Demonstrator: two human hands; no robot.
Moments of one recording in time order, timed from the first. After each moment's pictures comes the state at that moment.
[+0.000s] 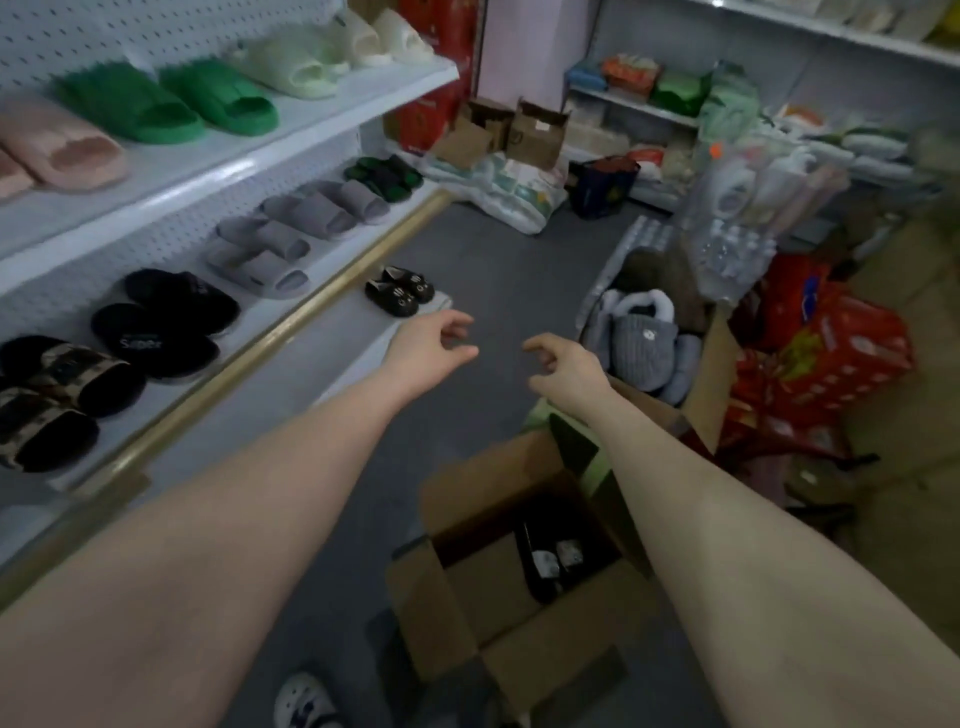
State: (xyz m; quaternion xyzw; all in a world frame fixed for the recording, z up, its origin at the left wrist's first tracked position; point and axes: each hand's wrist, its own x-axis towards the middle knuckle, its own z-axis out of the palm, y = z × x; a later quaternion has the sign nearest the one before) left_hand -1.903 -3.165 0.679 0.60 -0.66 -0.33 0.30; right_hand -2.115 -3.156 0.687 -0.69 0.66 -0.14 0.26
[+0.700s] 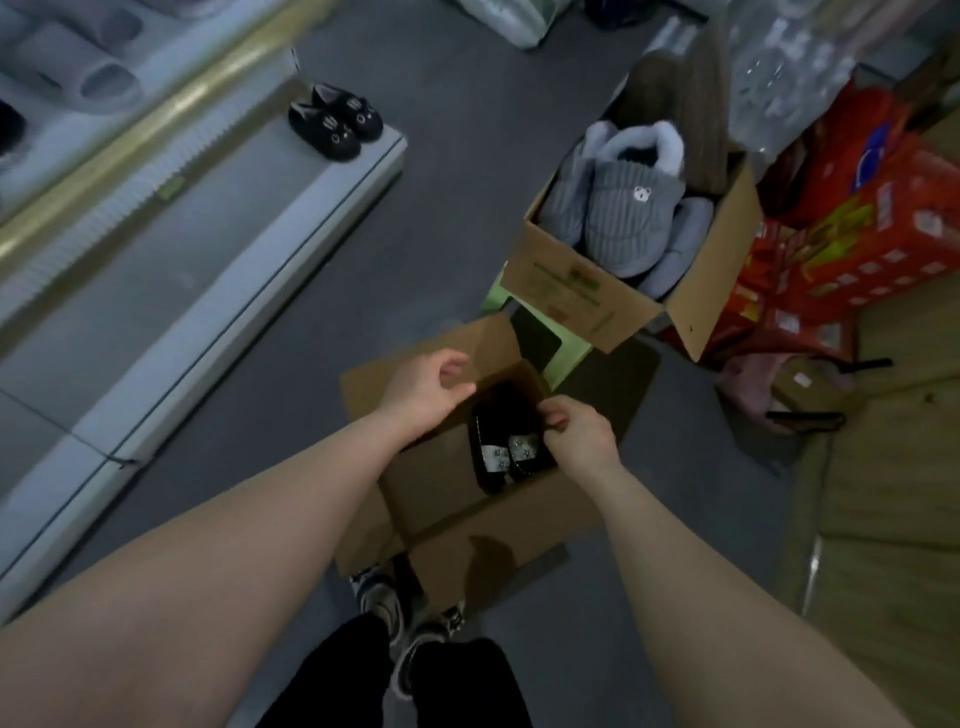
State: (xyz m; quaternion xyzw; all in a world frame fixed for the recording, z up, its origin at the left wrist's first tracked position) left_hand -2.076 -3.141 0.476 0.65 -0.60 -0.45 0.14; right_hand -2.291 -3.108 0.469 -0.53 0.75 -0.05 0.39
